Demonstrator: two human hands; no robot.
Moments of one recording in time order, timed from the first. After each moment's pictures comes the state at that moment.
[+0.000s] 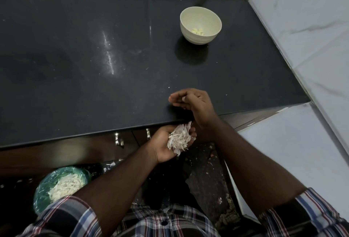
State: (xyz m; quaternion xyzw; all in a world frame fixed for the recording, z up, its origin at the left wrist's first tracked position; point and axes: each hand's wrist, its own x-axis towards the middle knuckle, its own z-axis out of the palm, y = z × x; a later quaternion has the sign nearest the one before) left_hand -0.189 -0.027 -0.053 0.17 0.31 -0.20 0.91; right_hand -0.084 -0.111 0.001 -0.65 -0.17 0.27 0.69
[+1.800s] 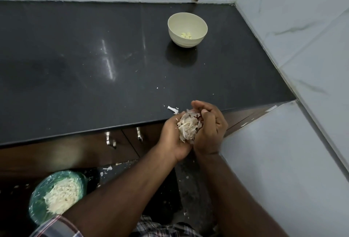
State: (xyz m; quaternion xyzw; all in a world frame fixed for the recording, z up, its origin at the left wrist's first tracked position) left_hand -0.174 -0.087 0.019 0.12 0.24 -0.12 0.96; right_hand -0.146 -0.159 0.018 -0.63 -0.04 -0.10 0.77
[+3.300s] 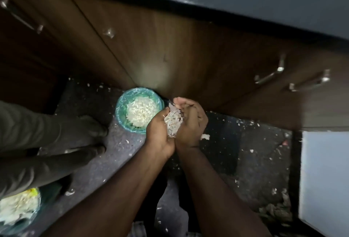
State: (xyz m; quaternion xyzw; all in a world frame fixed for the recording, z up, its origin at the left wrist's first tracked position) left_hand -0.523 0.142 -0.188 0.05 0.52 0.15 0.84; right_hand -0.479 0.109 -0.198 -0.61 0.01 0.19 0.77
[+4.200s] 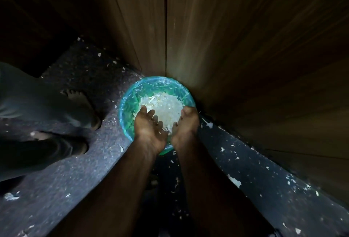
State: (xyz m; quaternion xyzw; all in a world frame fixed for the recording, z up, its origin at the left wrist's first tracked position) left_hand -0.580 0.282 -0.526 -0.03 0.61 0.30 0.73; right_hand -0.505 0.258 -0.505 -0.61 0.21 0.55 0.54
